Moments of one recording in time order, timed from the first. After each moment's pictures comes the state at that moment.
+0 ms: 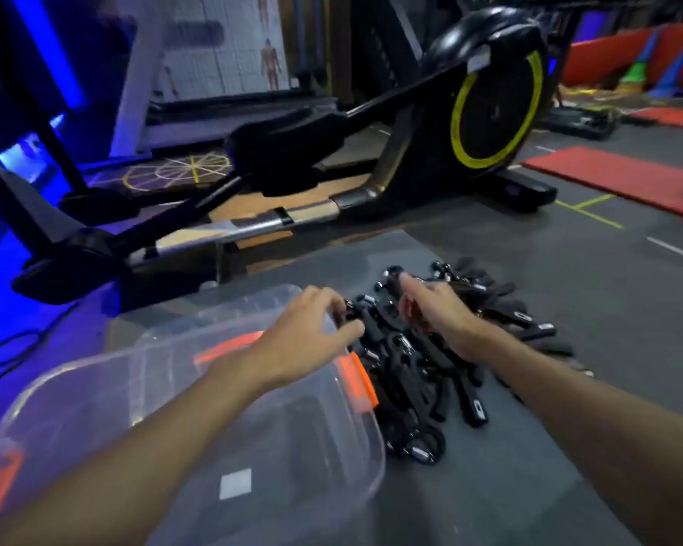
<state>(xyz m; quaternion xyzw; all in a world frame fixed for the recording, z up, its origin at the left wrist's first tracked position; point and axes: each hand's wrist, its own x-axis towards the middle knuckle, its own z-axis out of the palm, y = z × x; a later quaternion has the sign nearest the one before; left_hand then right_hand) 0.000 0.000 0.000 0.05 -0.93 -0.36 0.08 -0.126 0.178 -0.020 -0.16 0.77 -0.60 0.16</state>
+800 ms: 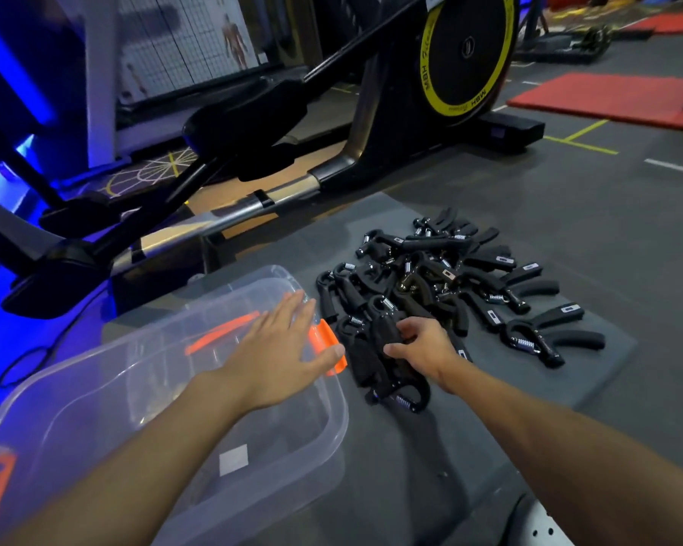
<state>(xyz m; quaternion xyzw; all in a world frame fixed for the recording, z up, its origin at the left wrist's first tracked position) 0.021 0.025 -0.039 0.04 -0.99 -0.06 -0.09 -0.110 0.221 -0.164 -0.06 0.82 -0.54 0.19</state>
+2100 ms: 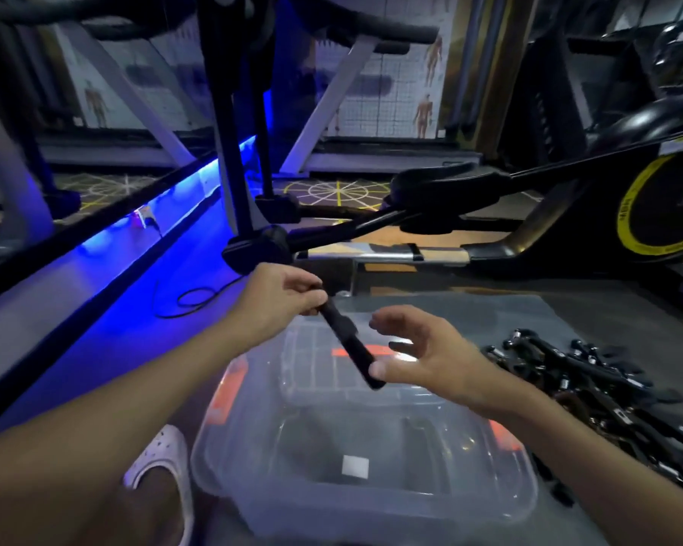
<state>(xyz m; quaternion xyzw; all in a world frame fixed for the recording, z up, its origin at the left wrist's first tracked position) 0.175 -0.143 0.073 0.24 -0.78 -0.49 0.30 0.039 0.053 0.049 -0.49 0.68 -0.47 0.27</state>
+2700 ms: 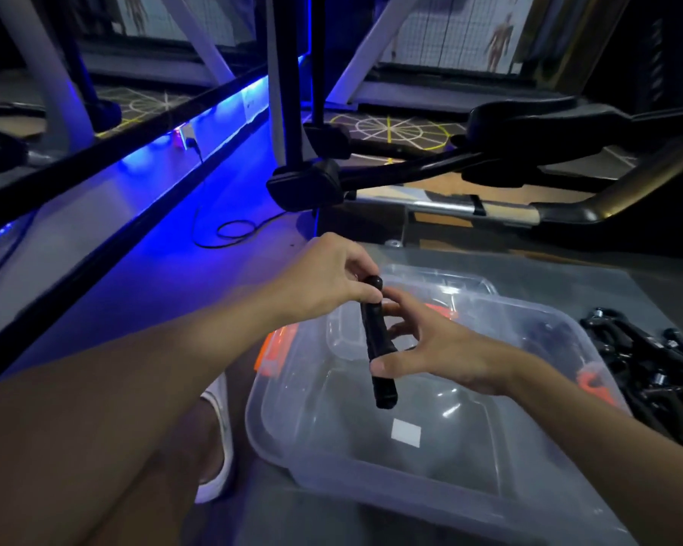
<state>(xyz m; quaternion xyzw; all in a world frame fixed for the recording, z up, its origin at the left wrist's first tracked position) 0.189 -0.189 0.022 0.21 -0.88 -0.38 0.20 0.057 -0.039 -0.009 -0.51 0.65 -0.34 0.44</state>
